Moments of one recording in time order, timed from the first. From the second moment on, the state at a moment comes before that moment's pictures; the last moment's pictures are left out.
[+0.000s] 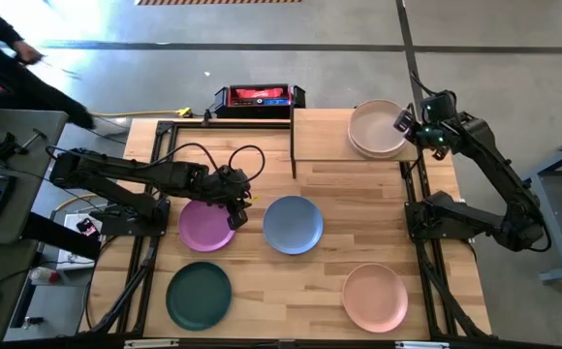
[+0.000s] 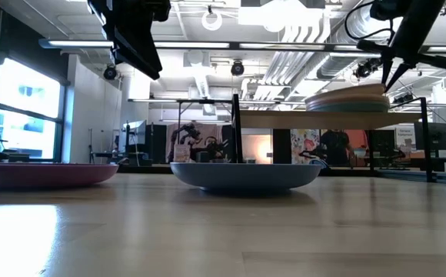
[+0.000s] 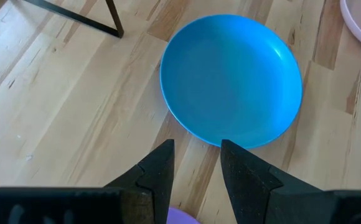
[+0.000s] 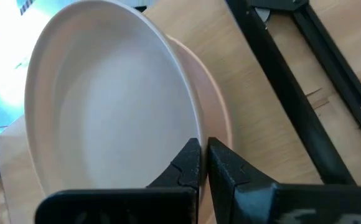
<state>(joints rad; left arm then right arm) -0.07 1.29 1.04 -0.68 -0.20 -0.42 -1.09 0.89 1.01 -1.08 0.04 0.99</state>
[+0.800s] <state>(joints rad) -0.07 1.29 1.04 -0.68 -0.20 -0.42 -1.09 0.95 1.01 -1.10 0.05 0.99</state>
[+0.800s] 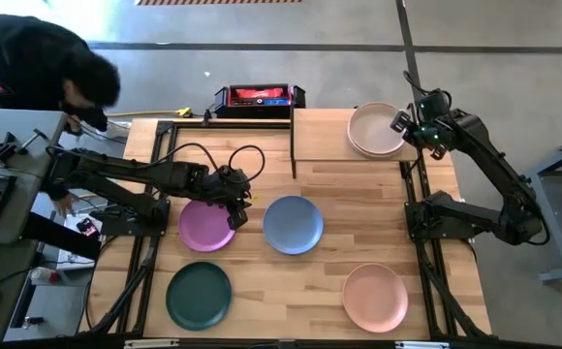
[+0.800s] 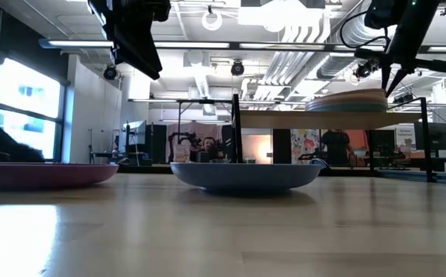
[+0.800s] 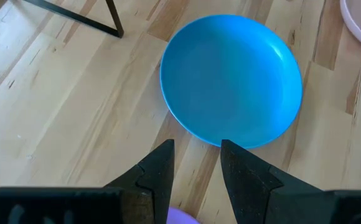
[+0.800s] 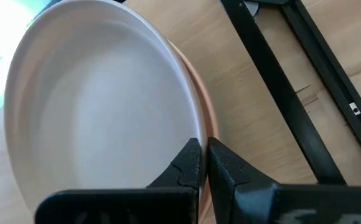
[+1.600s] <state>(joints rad) -0.07 1.29 1.04 -0.68 -0.20 -0.42 -1.09 0.95 1.01 -1.09 0.07 0.91</state>
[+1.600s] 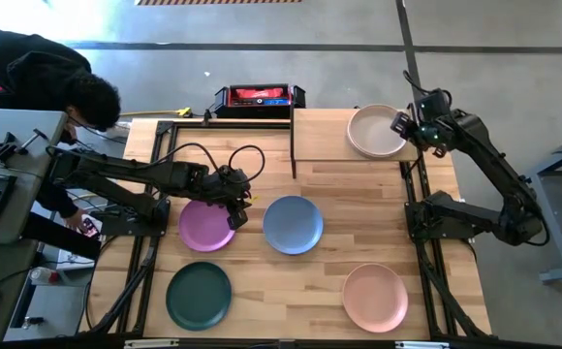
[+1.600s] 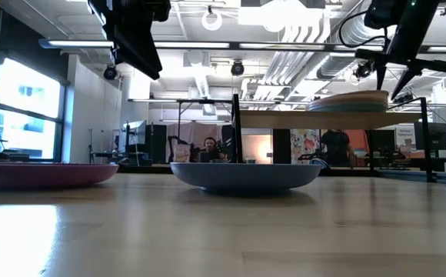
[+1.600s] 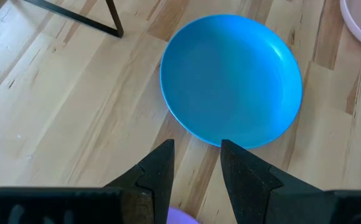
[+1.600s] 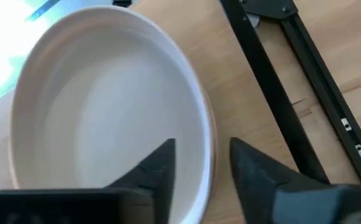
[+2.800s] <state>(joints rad) -0.07 1.29 1.04 -0.68 -0.20 -0.42 -1.09 0.94 1.04 -1.19 0.21 0.56</state>
